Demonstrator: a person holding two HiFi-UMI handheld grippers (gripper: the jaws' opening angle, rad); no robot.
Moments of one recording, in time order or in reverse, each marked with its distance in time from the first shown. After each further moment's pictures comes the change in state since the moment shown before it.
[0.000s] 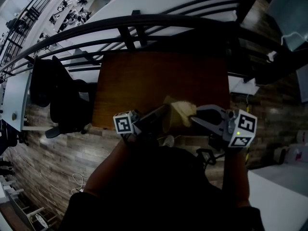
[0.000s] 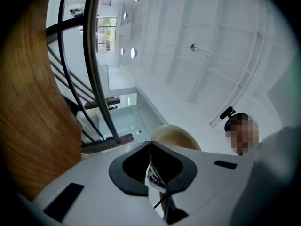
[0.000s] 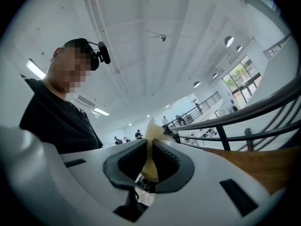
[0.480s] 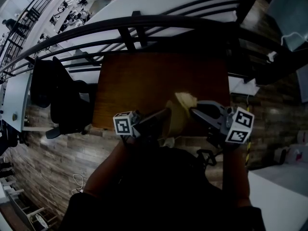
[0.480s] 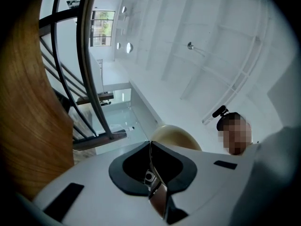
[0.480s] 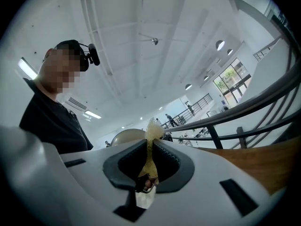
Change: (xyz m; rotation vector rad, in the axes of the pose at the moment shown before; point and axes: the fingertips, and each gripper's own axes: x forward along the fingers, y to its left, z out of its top) left arm 0.006 -0.017 -0.009 0.017 0.060 -0.059; right arm -0.005 -0.032 -0.006 0.051 -0.038 -0.089
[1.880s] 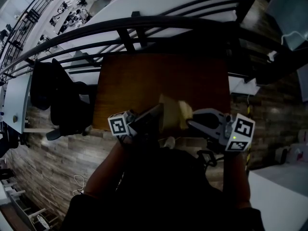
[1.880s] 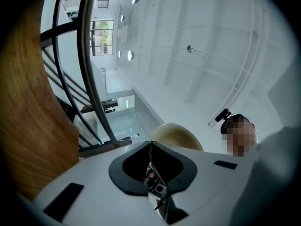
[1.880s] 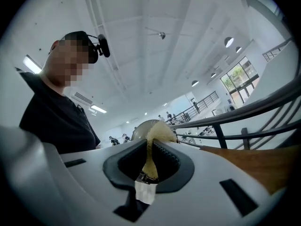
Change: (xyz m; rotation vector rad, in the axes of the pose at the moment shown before) left arm -0.005 0.000 0.029 0.017 -0.084 0.051; right arm 0.004 0.030 -0.005 -0.056 0.068 0.057
